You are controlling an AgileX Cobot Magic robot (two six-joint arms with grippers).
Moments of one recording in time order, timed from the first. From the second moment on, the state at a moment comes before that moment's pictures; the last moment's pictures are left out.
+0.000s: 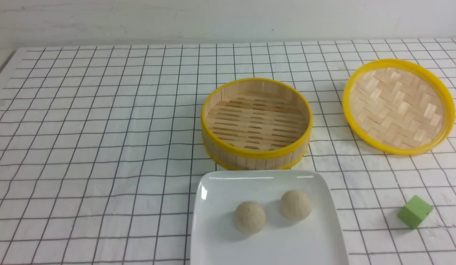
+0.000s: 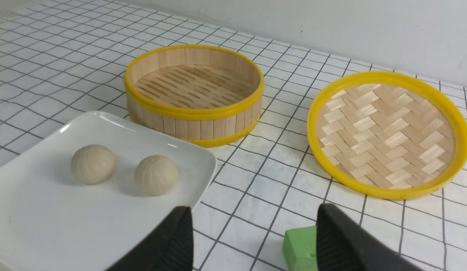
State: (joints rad) right arm 0.46 -0.02 -0.42 -0.04 0.76 0.00; left arm -0.79 0.47 -0.94 0.37 0.66 -0.22
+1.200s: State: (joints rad) right arm 0.46 -0.02 -0.42 -0.04 0.76 0.00; left arm -0.08 0.32 0.03 0.75 0.05 -0.83
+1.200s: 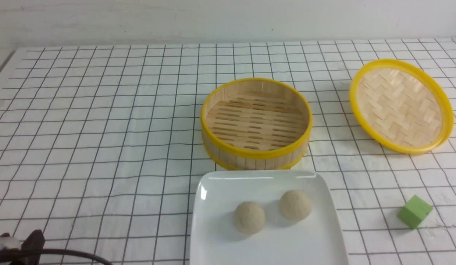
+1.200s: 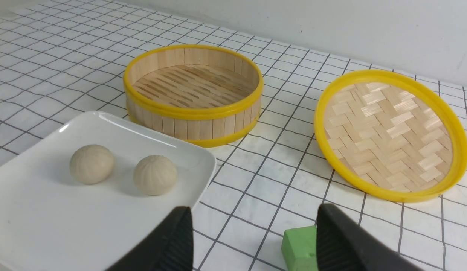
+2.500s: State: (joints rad) right arm 0.46 -0.02 -0.42 -0.04 0.76 0.00; left arm -0.08 -0.01 0.03 0.50 0.19 -0.81
